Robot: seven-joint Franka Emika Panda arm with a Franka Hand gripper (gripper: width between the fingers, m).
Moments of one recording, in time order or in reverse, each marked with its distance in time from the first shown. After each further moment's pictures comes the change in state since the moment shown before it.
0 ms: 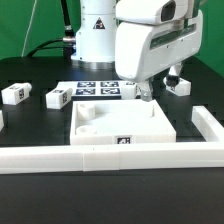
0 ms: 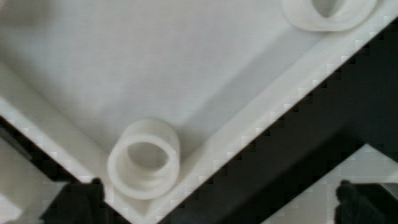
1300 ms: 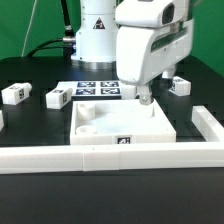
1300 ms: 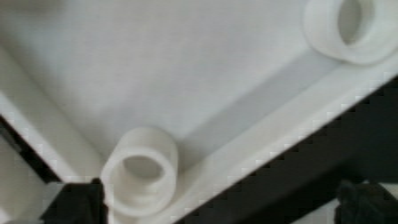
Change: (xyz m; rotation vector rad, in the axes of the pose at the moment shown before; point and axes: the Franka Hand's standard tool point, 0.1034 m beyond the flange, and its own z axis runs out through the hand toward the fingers) arm -0.025 -0.004 0.021 -0.017 0.027 -0.218
